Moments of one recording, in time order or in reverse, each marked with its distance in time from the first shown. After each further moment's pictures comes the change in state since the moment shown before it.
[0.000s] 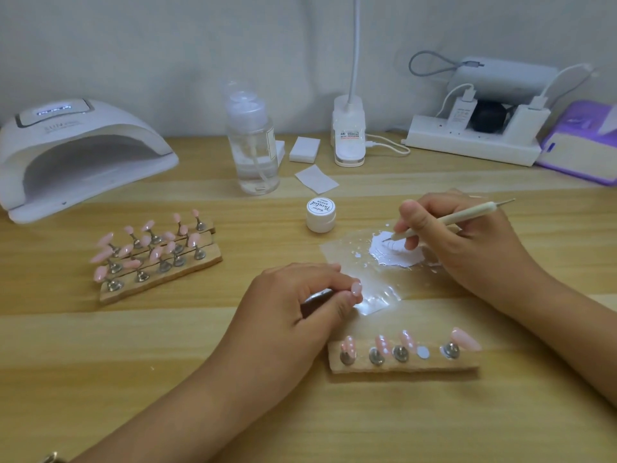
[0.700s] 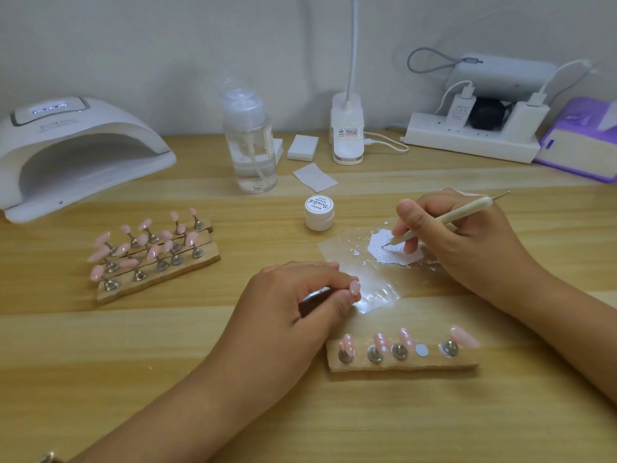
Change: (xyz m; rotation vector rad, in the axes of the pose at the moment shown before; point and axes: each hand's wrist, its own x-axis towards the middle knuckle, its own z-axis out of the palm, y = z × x) left_hand -0.001 -0.001 0.001 0.015 -0.002 -0.019; right_hand 0.000 0.000 0.000 0.013 -0.017 0.001
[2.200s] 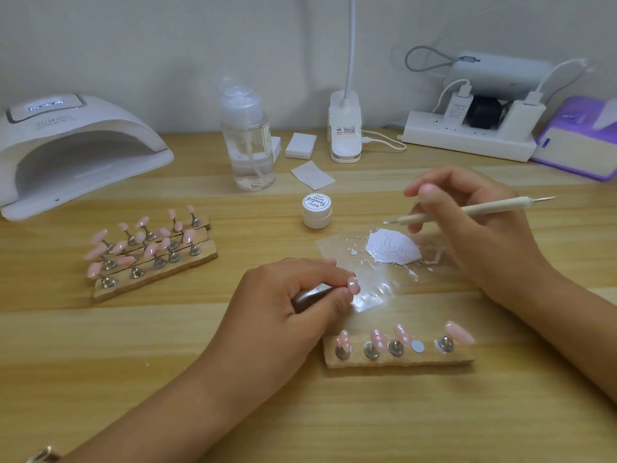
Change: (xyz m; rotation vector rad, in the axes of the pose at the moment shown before) left_hand -0.001 0.003 -0.002 -0.116 0.000 -0.032; right_hand -0.003 -0.016 -0.006 0.210 0.125 0.075
